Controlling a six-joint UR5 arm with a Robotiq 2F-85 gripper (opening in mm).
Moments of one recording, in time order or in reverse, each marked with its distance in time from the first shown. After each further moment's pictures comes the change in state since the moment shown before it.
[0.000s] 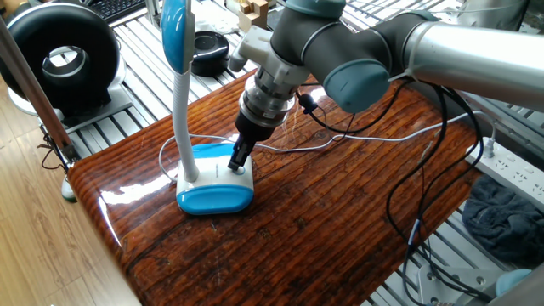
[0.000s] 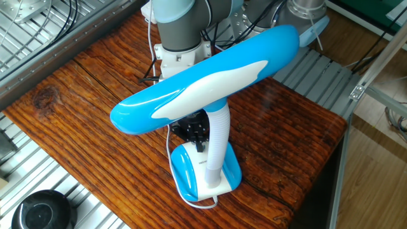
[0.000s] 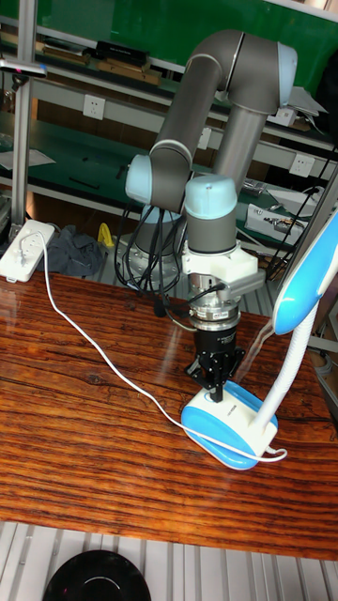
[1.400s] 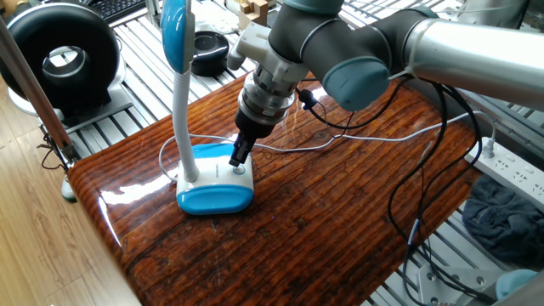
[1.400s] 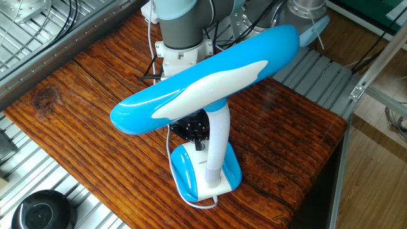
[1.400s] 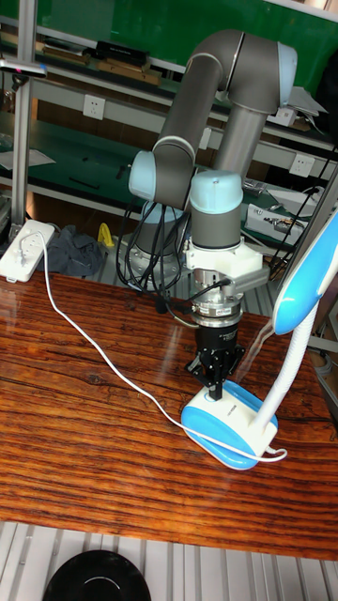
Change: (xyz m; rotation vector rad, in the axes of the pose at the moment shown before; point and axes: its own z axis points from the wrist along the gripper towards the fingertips) arm -0.001 -0.003 -0.007 0.028 0.014 -0.026
